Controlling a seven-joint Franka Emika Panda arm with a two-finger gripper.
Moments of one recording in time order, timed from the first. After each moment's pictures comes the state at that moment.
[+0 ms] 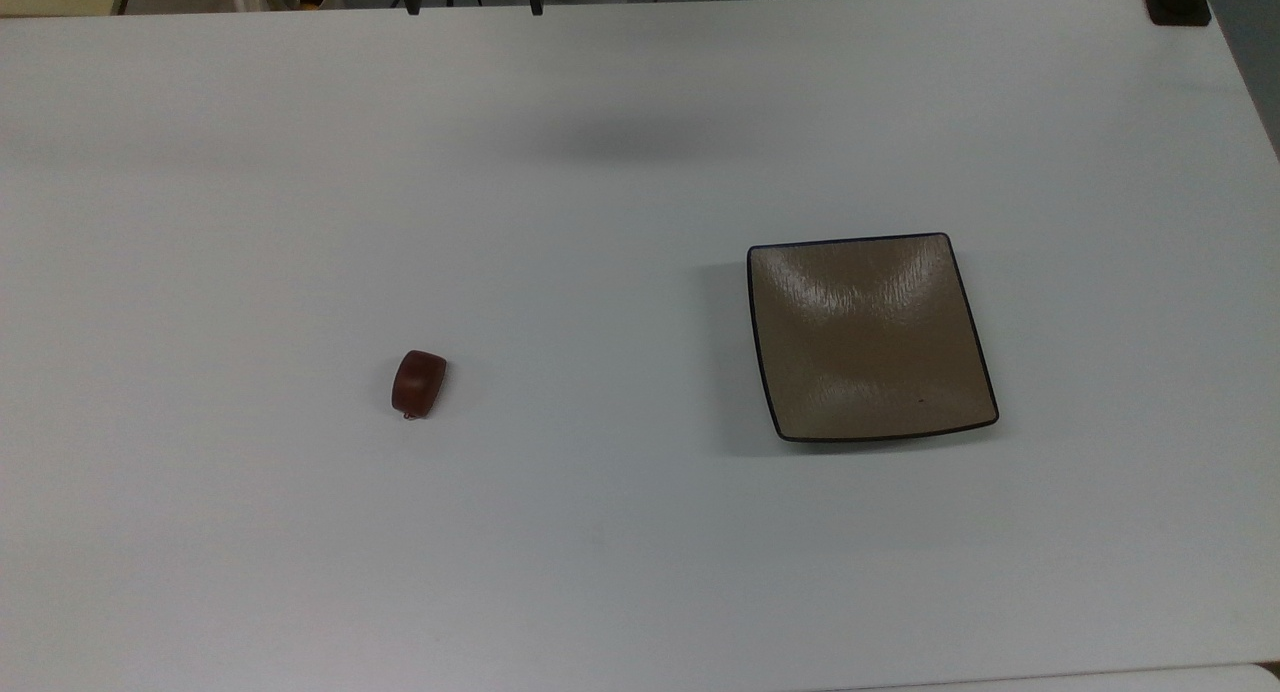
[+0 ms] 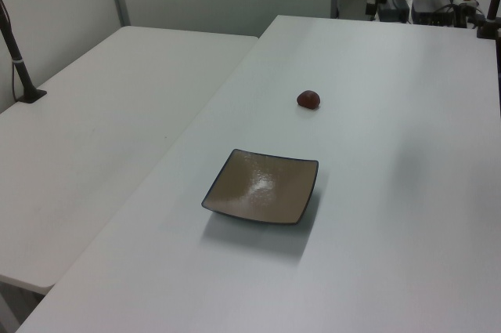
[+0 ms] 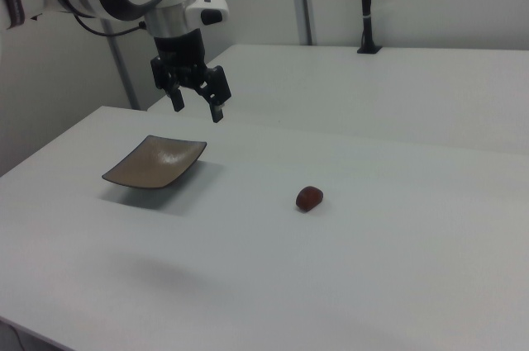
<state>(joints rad) 0.20 0.00 -0.19 -1.60 0.06 1.66 -0.02</state>
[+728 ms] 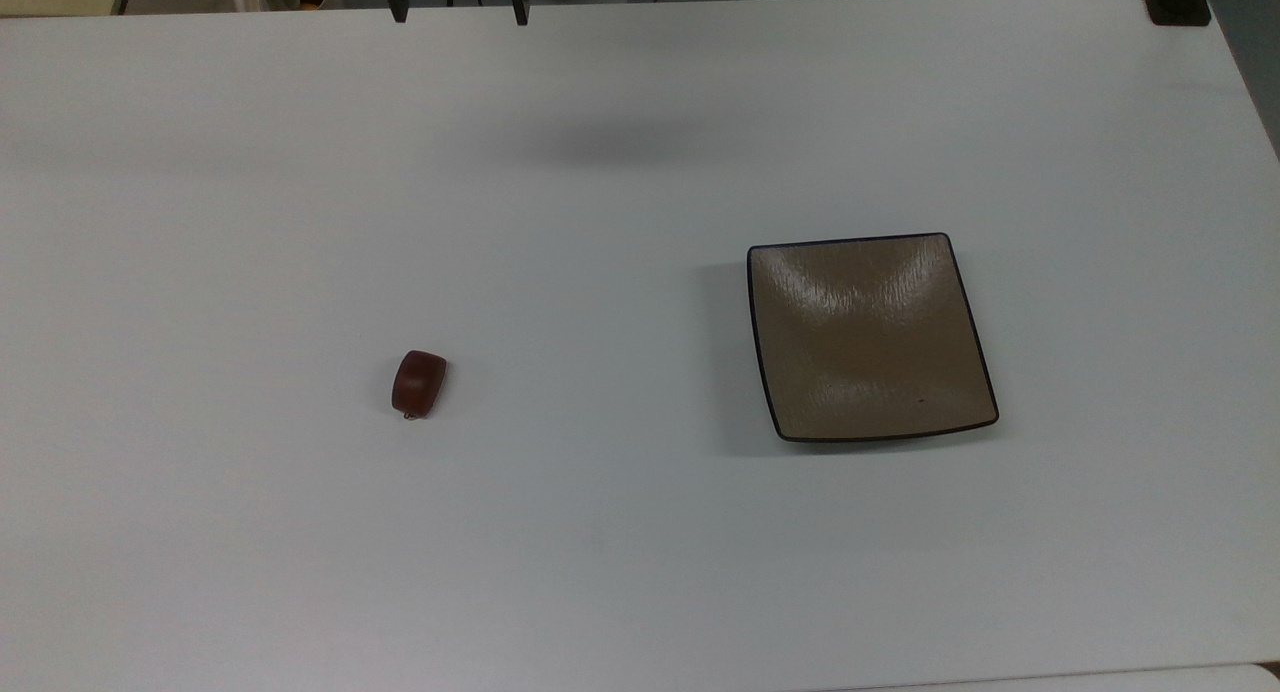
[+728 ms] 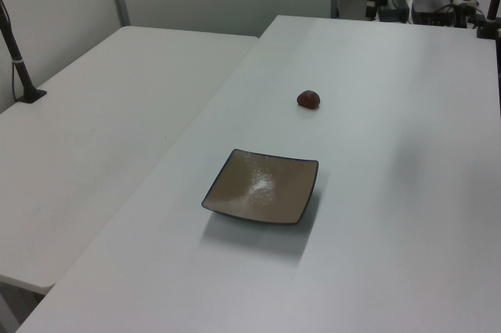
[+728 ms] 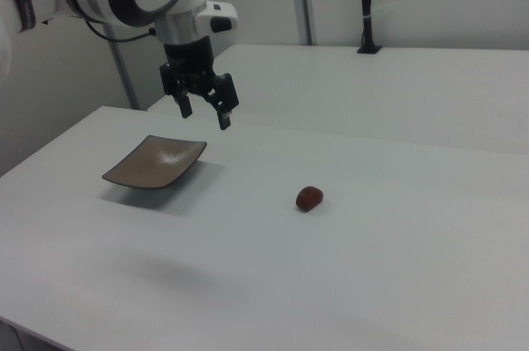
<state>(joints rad) 0.18 0.02 -0.20 -1.61 0.06 1.66 -0.02</state>
